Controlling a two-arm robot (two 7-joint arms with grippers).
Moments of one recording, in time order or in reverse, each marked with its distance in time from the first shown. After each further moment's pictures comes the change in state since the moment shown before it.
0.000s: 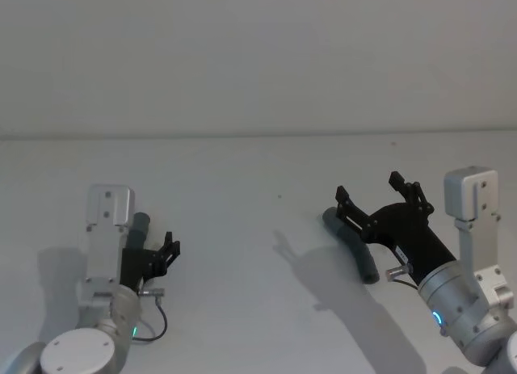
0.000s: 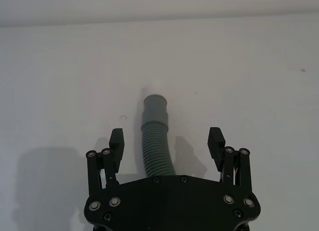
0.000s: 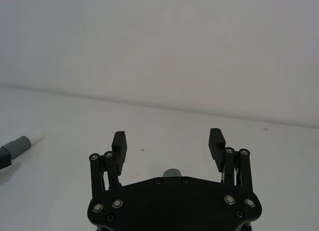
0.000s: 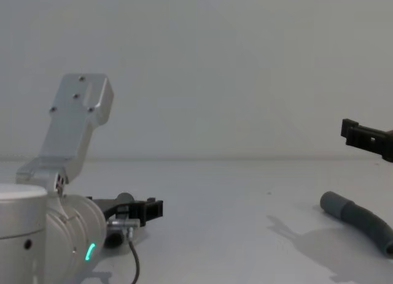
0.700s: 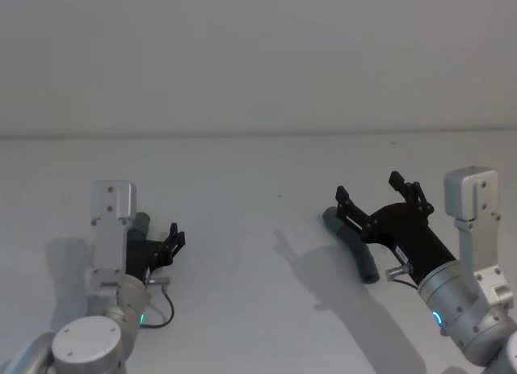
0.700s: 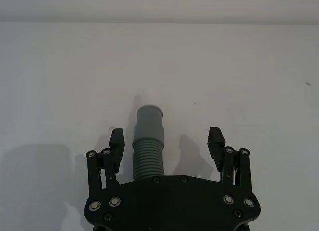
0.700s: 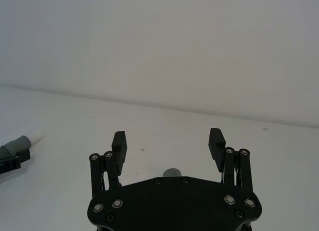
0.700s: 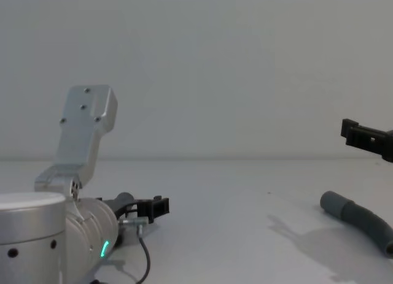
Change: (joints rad) left arm -0.067 -0.049 -0.025 0.143 -0.013 -0.092 -0.040; right arm 0.000 0.000 0.000 0.000 0.000 0.000 0.000
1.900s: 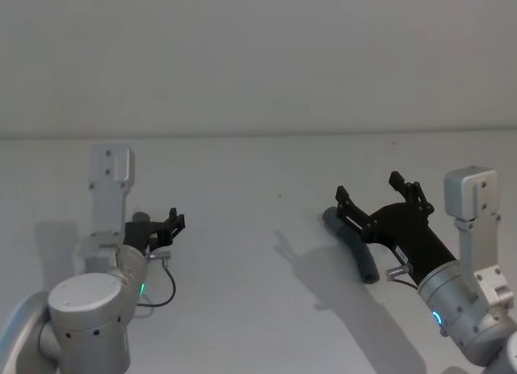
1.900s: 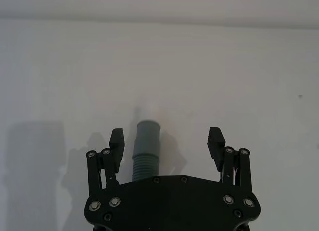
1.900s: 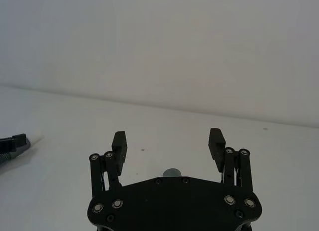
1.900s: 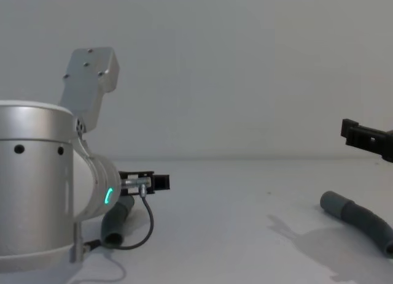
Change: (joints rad) left arm -0.038 -0.063 -0.047 -0.103 -0.002 0.250 0.029; right arm 0.000 0.000 0.000 0.000 0.000 0.000 0.000
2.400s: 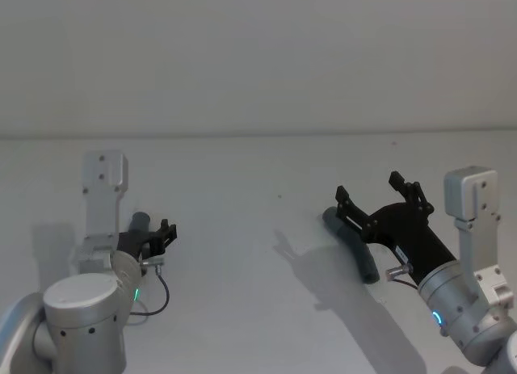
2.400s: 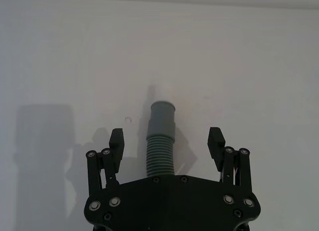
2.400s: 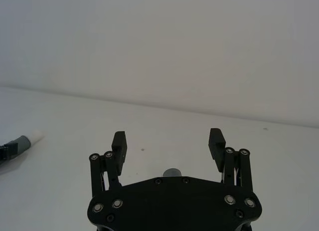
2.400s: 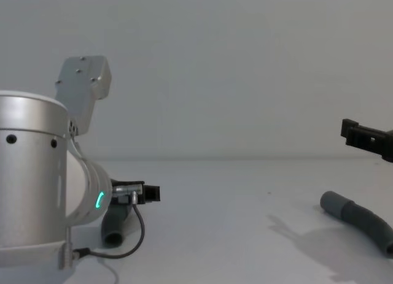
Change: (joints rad) left arm 0.017 -0.020 -0.025 -0.031 0.004 0.089 0.034; right arm 0.000 0.000 0.000 0.000 0.000 0.000 0.000
